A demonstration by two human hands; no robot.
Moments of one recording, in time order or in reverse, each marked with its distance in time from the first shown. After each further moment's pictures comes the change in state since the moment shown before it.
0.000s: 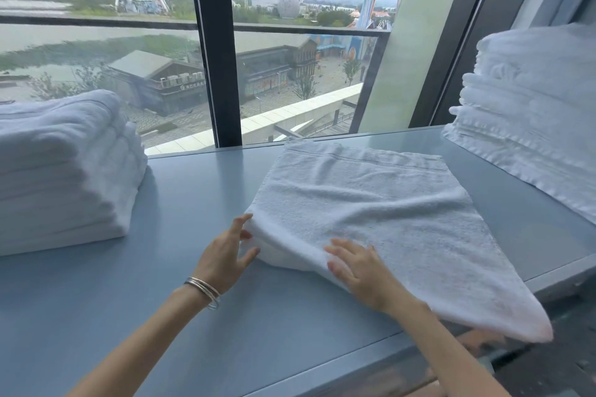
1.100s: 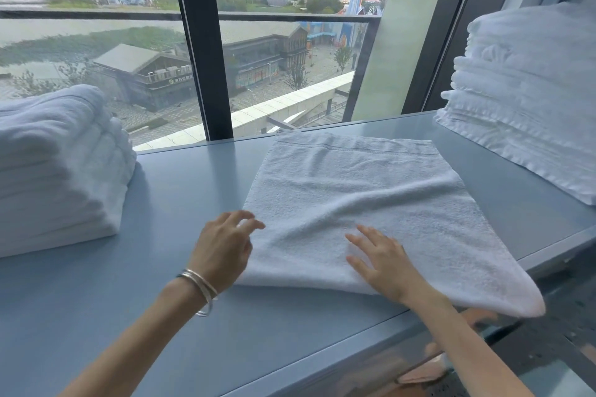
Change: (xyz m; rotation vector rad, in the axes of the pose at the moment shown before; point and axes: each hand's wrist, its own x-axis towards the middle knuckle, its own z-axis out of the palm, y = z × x) left_hand -0.002 0.021 -0.015 0.365 0.130 0.364; right_hand -0.018 0.029 -0.003 -0.095 0.025 0.134
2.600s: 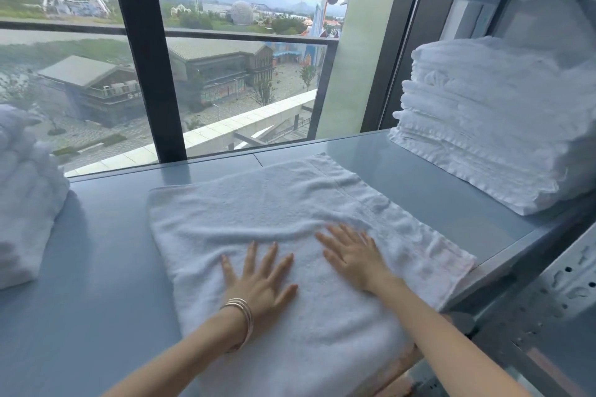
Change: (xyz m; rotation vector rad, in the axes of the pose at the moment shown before) left_hand 0.035 0.087 0.092 0.069 -0.667 -0.106; right_hand 0.051 0.063 -0.011 -0.143 0.020 0.030
